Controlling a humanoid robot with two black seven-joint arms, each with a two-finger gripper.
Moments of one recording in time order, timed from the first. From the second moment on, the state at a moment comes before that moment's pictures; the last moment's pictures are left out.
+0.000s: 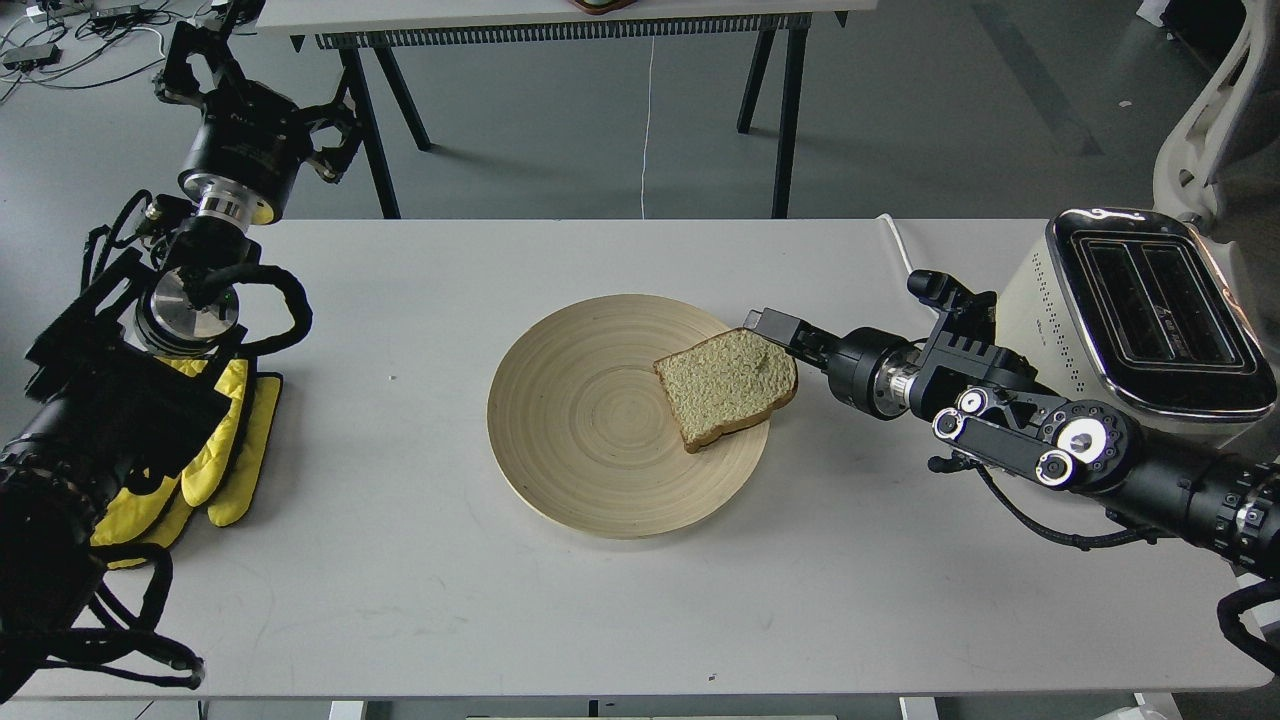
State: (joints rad) left arm -0.84 0.26 -1.00 -0.52 -0.06 -0.49 -0.24; right arm 0.92 -0.30 0.04 0.84 -0.89 0.00 0.16
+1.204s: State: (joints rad) left arm -0.85 0.26 -1.00 -0.52 -0.06 -0.49 -0.24; right arm 1.09 -0.46 0.07 0.96 -0.88 0.05 0.06
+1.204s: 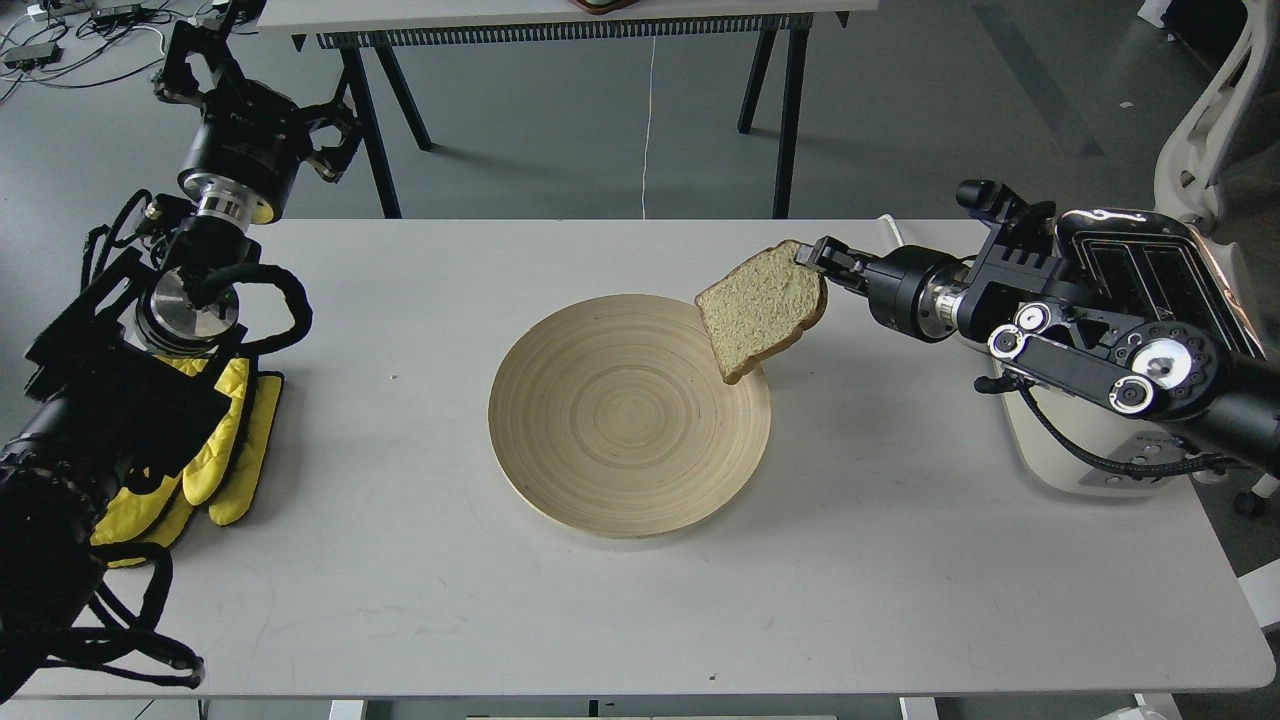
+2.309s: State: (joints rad) left arm -0.84 0.26 -1.00 -0.53 -0.06 -0.49 -0.24; right arm 1.40 -1.15 0.02 1.35 -1.23 0.17 -0.16
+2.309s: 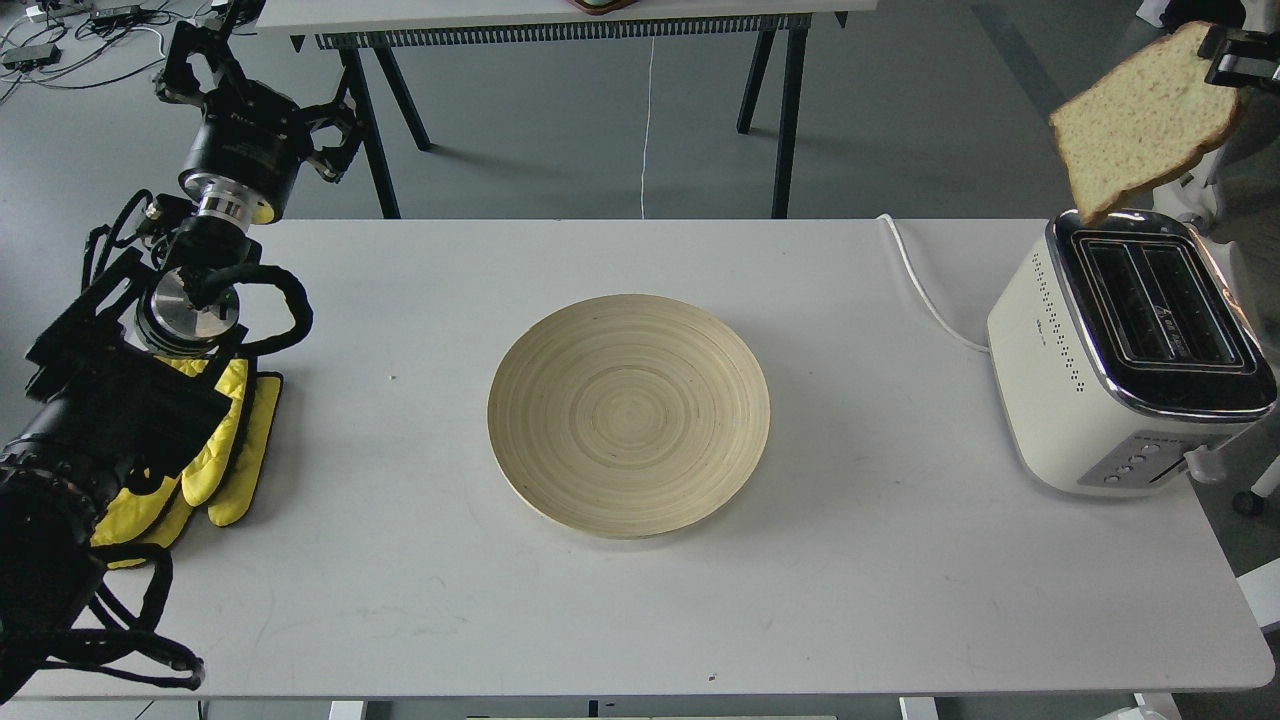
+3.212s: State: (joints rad) left arm -0.84 0.25 -1.00 -0.53 -0.06 -0.49 -0.24; right arm 1.36 -1.29 -0.08 1.48 -1.23 0.17 -0.19
